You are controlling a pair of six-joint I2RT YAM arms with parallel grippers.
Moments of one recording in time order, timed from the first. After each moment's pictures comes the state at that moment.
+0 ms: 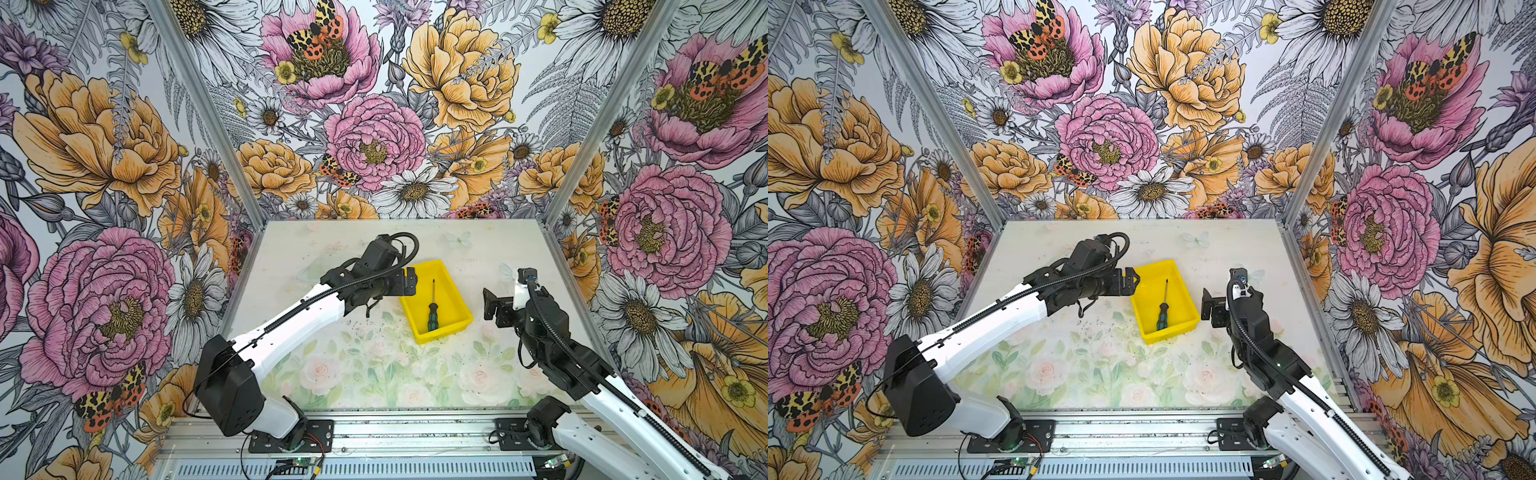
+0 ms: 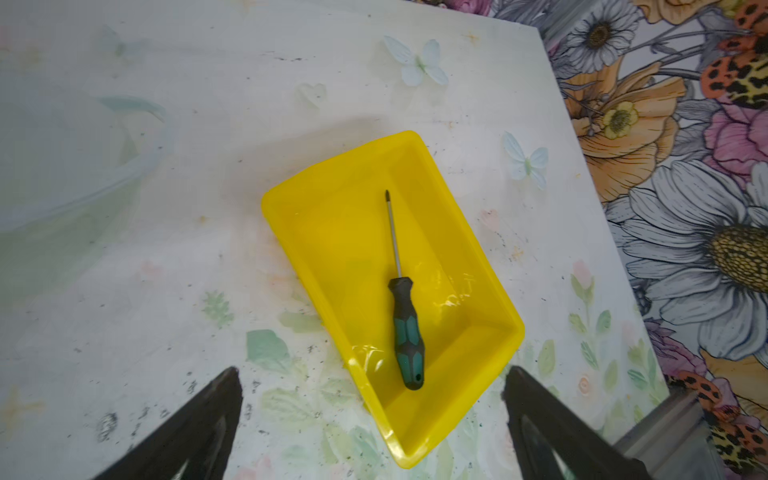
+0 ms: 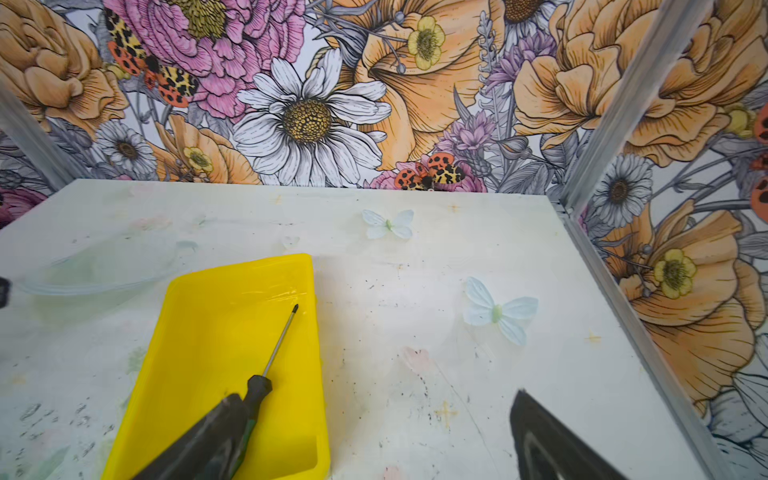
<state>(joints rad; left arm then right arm) -0.66 1.43 1.22 -0.56 -0.07 -0.56 0.54 0.69 0.64 -0.36 0.45 0.19</state>
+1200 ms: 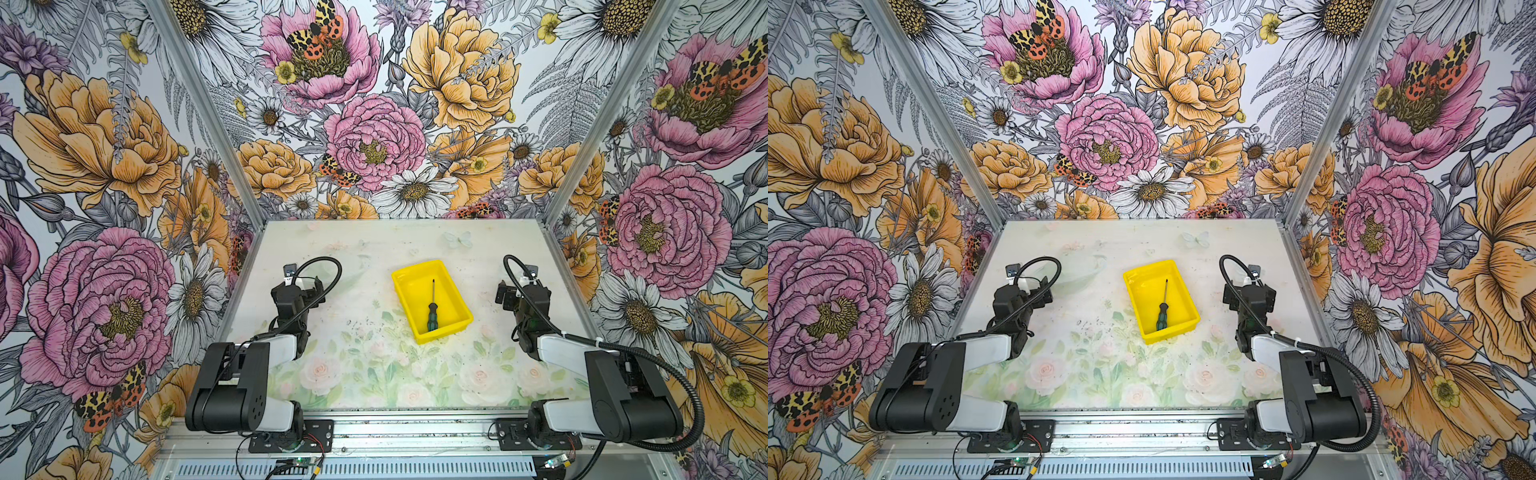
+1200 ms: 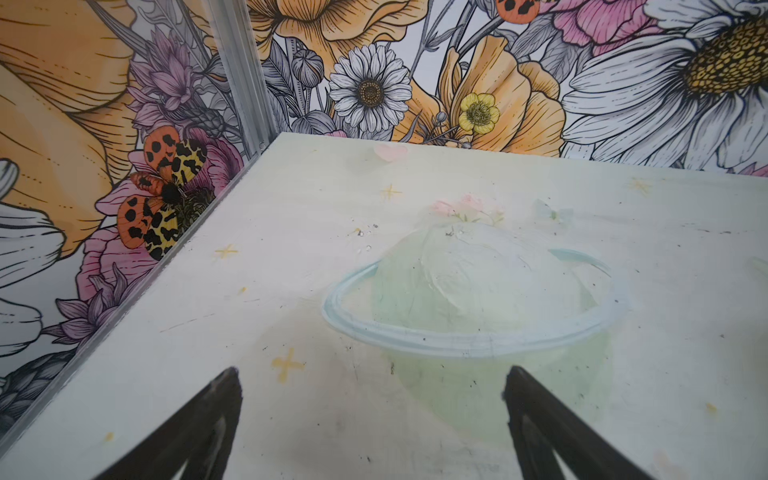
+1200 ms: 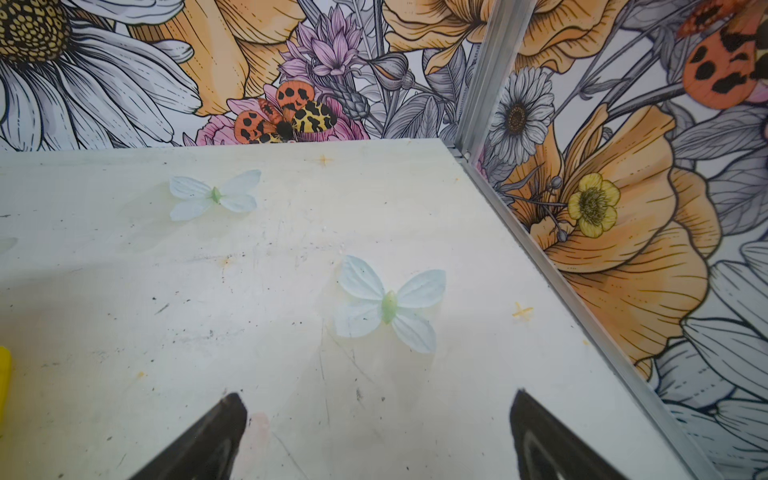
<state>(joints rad) -0.02 1.44 0.38 0.76 -0.19 -0.06 0.04 1.37 0.38 0.61 0.27 0.03</state>
